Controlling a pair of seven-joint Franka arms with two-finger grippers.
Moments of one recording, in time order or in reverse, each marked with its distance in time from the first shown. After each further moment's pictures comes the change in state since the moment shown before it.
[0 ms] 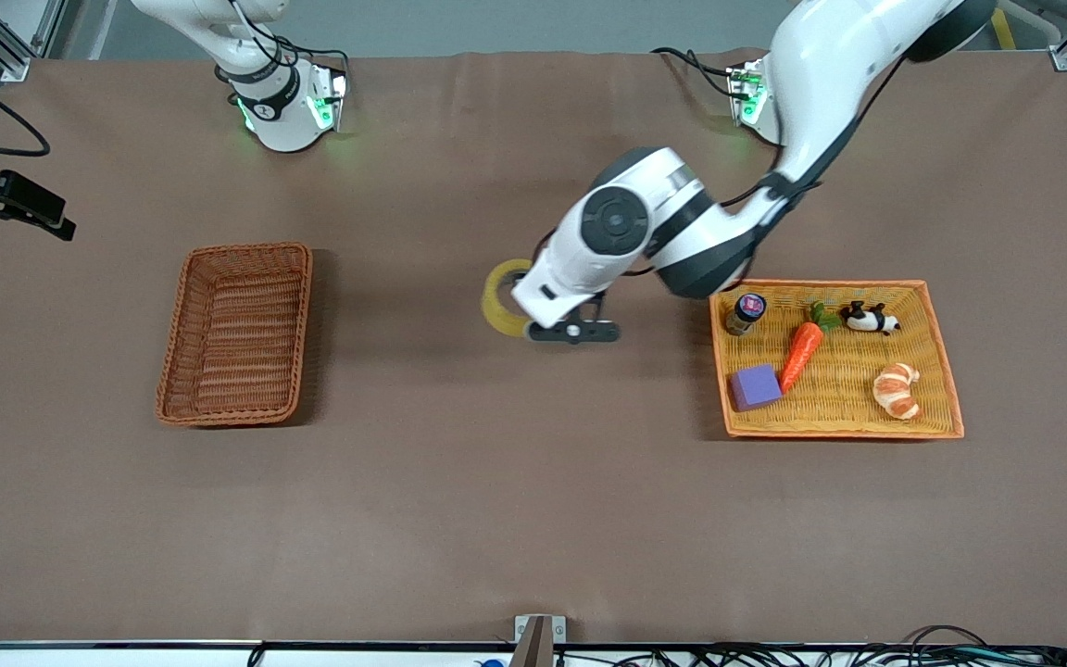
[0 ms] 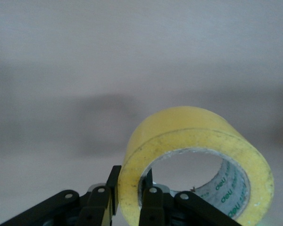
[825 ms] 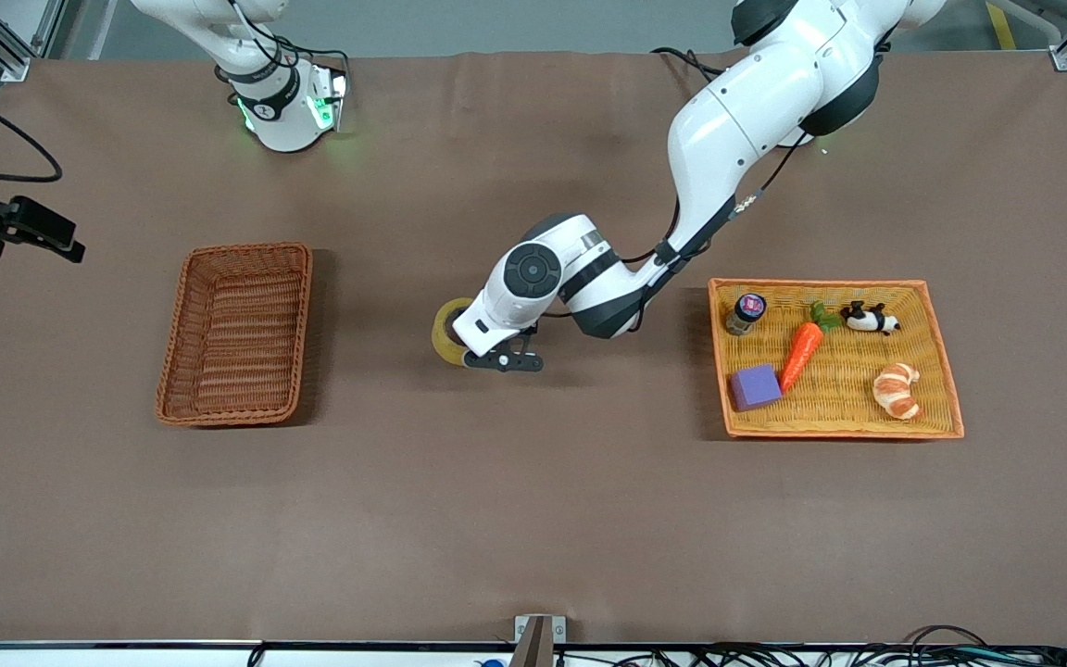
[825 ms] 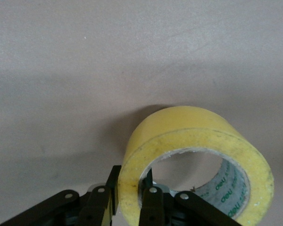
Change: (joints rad) left arm -0.249 0.285 0.176 0.213 0.056 0.198 0.002; right arm 0.003 0.036 0.003 -0.014 0.000 0.068 0.000
